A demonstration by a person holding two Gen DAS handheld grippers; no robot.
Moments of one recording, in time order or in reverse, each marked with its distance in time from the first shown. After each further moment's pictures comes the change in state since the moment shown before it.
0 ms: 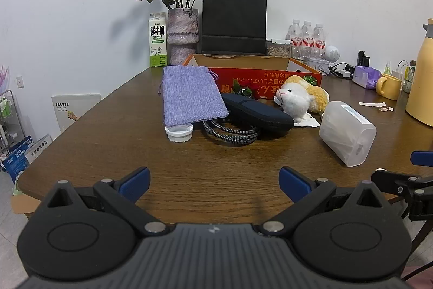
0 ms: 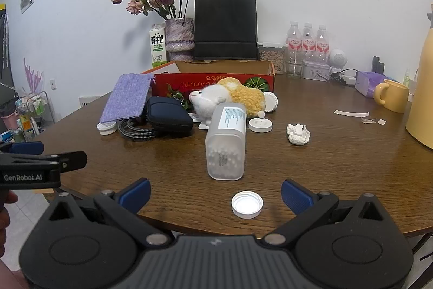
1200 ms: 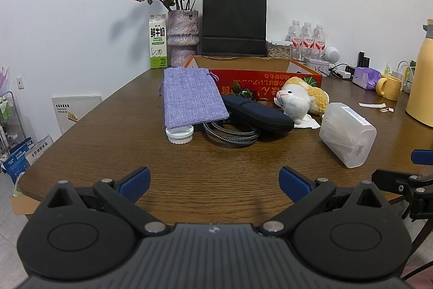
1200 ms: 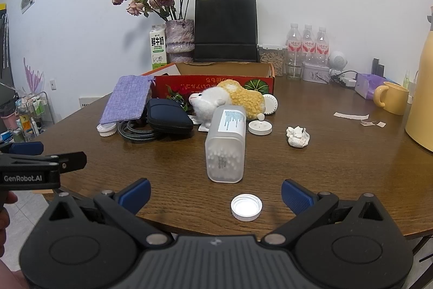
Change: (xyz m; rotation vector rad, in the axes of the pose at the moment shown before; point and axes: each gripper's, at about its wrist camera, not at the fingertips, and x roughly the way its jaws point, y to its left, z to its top) left arm 0.001 0.000 -0.001 0.001 0.000 0.000; right arm 0.000 0.000 0.000 -0.002 -0.002 0.000
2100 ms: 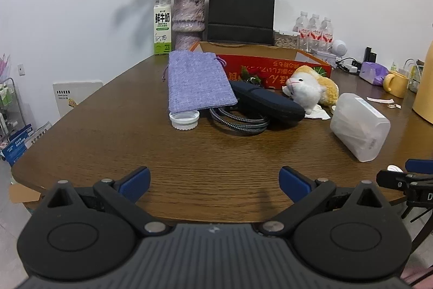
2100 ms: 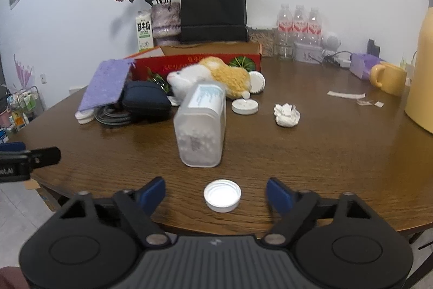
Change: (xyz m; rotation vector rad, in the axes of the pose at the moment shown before) left arm 0.017 0.008 -0.008 -0.033 0.048 0.010; right arm 0.032 -0.025 -0.010 0.027 0.068 -0.020
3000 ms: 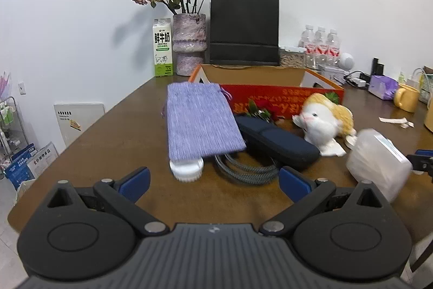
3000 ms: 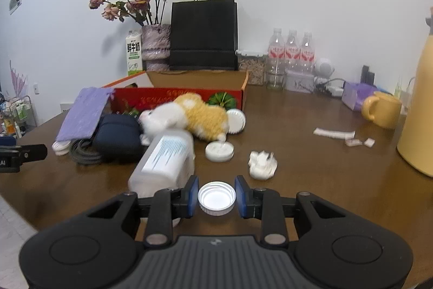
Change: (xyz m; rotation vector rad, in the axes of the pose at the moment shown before) left arm 0.033 -0.001 0.047 0.028 -0.061 0.031; right arm 0.016 -0.030 0.046 -0.041 -0.099 -0.039
